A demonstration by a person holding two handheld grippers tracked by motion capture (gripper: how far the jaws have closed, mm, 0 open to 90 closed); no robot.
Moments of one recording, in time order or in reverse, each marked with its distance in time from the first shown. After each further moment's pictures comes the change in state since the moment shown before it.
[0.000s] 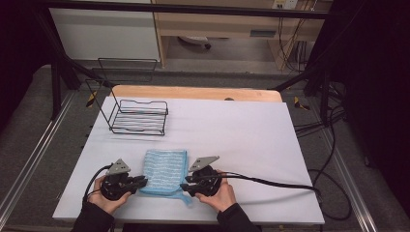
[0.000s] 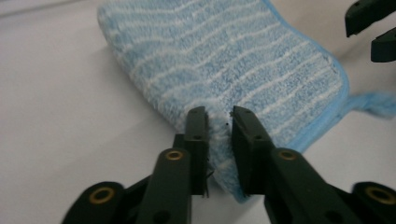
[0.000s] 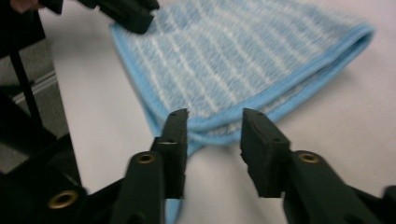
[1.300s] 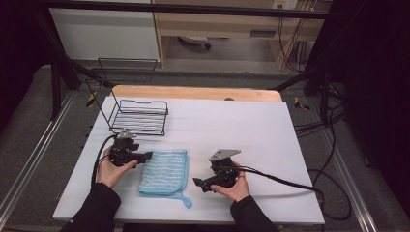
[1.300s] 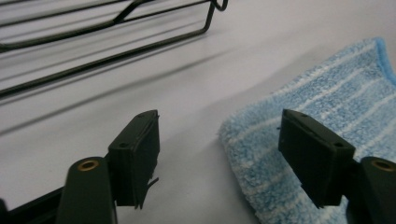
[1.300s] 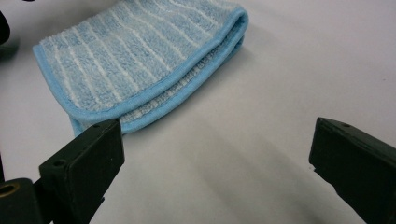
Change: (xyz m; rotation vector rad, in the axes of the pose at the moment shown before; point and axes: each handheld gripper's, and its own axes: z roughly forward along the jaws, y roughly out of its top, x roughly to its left) left arm 0.062 0.057 0.050 0.038 0.115 -0.096; right arm -0.047 -0.023 -0.015 -0.064 -0.090 0.122
